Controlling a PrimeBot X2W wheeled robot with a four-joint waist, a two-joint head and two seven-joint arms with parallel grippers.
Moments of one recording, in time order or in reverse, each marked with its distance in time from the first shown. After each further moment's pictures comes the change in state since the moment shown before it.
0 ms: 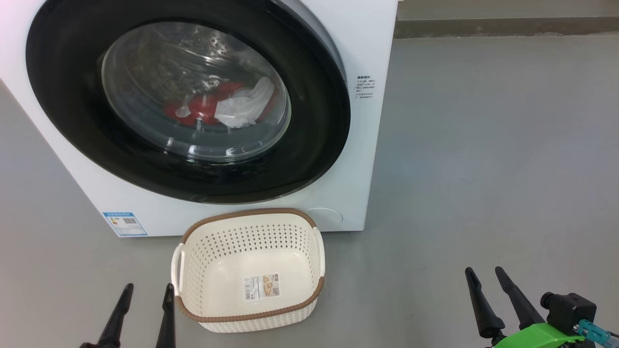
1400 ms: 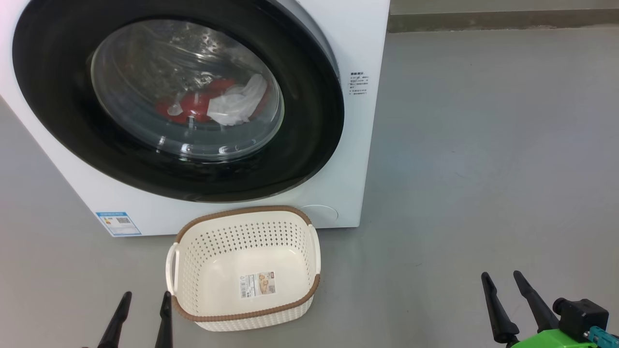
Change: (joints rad) left arm 0.000 -0.012 0.030 0.051 0.011 -0.028 -0.010; right arm 0.026 0.009 -0.076 -0.008 -0.105 0.000 -0.010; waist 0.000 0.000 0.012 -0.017
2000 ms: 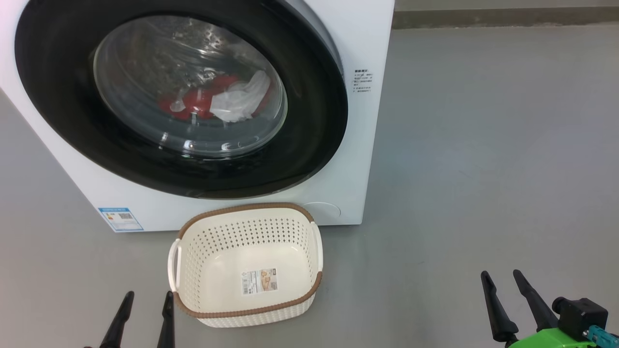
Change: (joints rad) left arm -0.001 0.000 -0.005 0.002 0.000 -0.001 0.000; right arm -0.001 0.001 -0.009 0.001 -0.020 0.000 0.000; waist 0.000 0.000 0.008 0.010
